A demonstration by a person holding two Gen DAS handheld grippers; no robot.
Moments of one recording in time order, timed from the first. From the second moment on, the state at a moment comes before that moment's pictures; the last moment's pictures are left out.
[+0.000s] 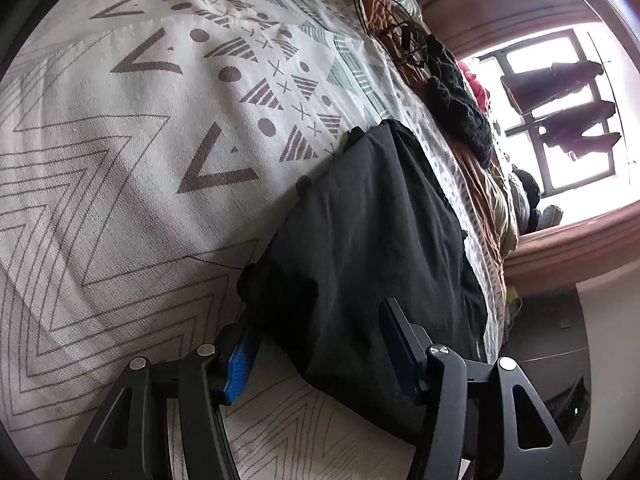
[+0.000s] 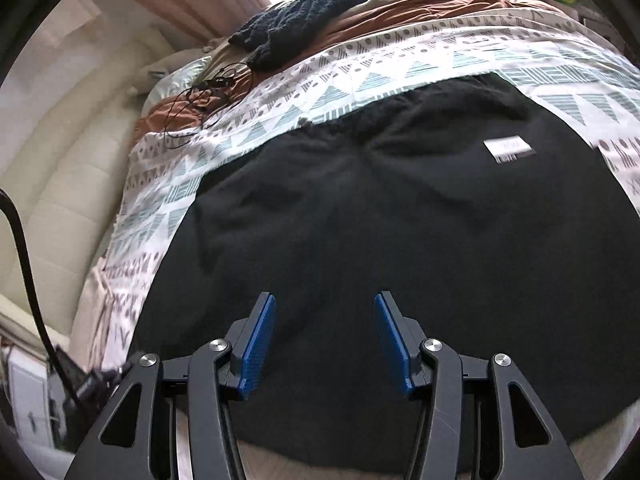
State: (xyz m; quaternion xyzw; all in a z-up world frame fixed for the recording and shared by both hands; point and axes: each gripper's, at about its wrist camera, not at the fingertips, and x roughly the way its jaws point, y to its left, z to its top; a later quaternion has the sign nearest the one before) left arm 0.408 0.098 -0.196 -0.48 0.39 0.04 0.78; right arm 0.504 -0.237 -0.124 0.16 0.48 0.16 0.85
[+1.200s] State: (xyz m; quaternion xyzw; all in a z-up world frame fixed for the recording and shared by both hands) left arm 0.445 0.064 -0.104 -0.37 0.36 0.00 0.85; right arm 0.459 -0.219 -0.165 0.13 0.51 0.16 0.83
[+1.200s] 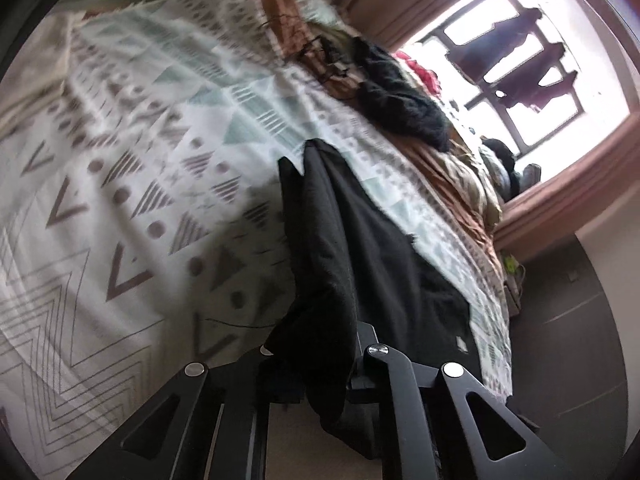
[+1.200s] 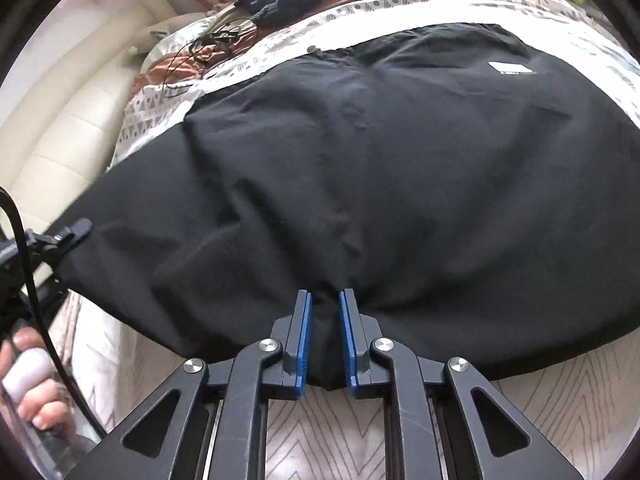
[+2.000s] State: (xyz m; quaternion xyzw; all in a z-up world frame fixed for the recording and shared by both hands) left arm 0.470 -0.056 0.001 -0.26 0.35 -0.05 0.90; right arm 0.439 -0.335 -0.137 0.25 0.44 0.12 0.86
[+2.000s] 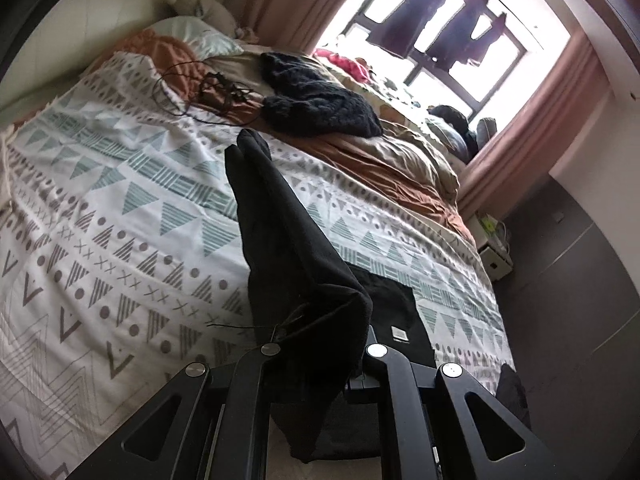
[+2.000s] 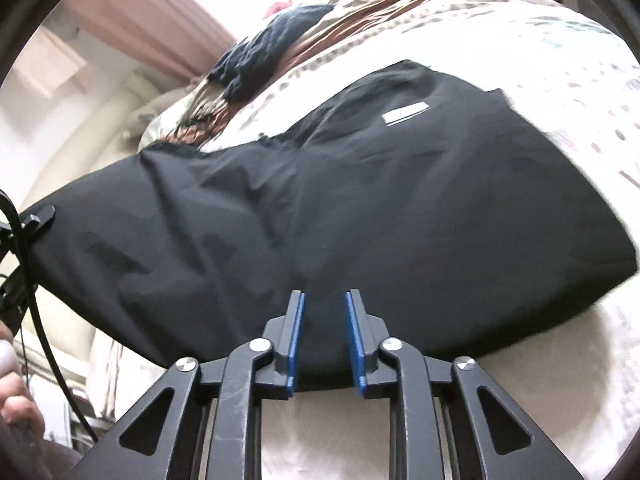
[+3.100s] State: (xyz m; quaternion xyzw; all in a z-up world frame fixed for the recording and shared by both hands) left arm 0.512 -0.234 -0.066 -0.24 0.48 -0.21 0.81; right arm 0.411 -0.477 -0.130 0.36 0.37 0.03 0.85
